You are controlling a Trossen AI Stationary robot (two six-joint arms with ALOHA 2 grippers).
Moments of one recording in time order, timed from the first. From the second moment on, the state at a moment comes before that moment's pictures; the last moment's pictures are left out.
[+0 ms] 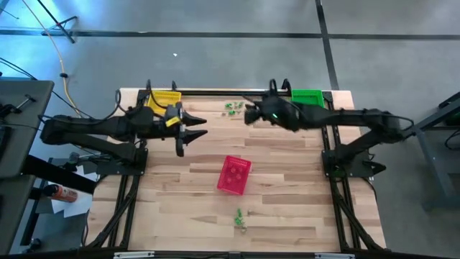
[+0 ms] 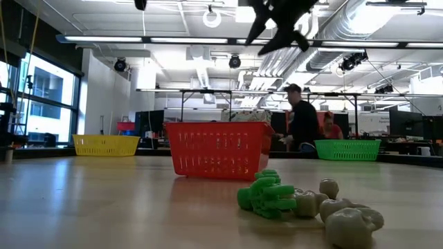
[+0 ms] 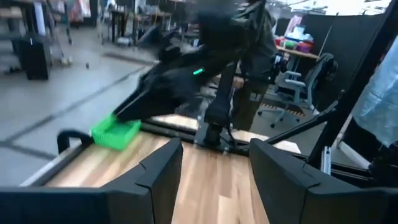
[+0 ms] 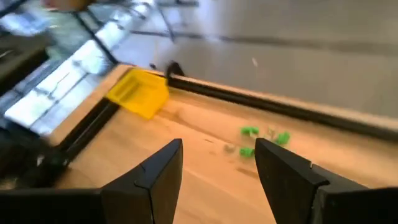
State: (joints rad) left arm -0.02 0.93 0.86 0.02 -0.16 -0.17; right arm -0.16 1.44 1.25 -0.39 0.53 0.76
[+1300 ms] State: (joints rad) left arm 0.24 0.82 0.86 -0.17 -0.31 0.07; right arm -0.66 2.13 1.71 -0.65 -0.07 1.01
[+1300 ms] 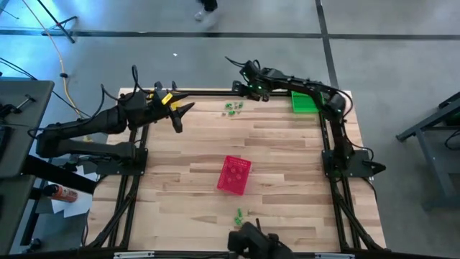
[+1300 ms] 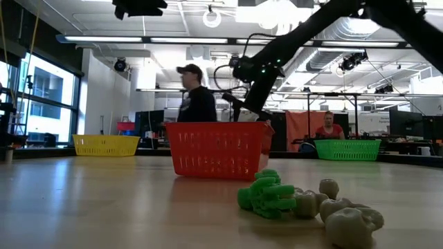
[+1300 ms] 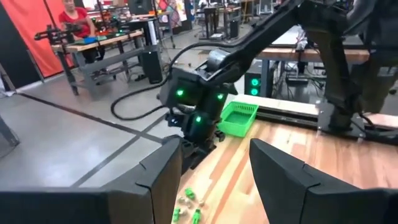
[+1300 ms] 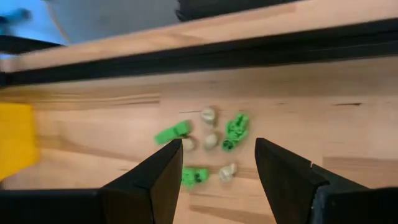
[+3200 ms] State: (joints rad) left arm 0.30 0.74 0.86 -0.30 -0.30 0.08; right arm -0.65 2.45 2.09 -0.99 -0.09 1.00
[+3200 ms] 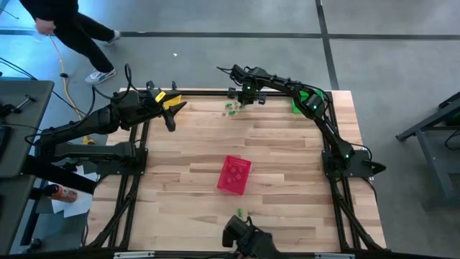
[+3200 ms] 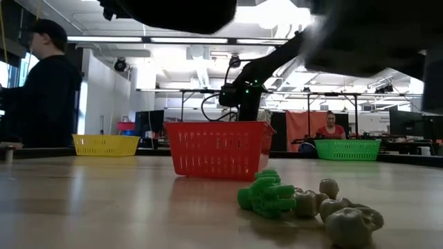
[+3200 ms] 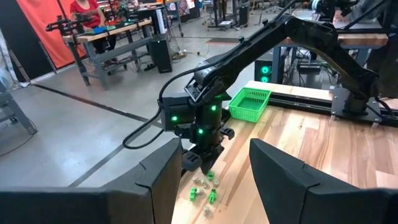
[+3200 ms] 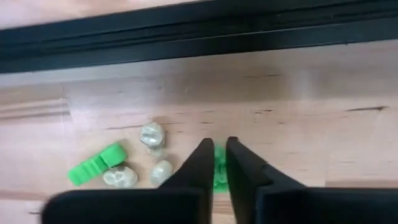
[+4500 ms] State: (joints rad) left arm 0.29 0.67 0.86 -0.29 -0.44 -0.04; right arm -0.69 2.29 2.09 -1.04 -0.09 0.31
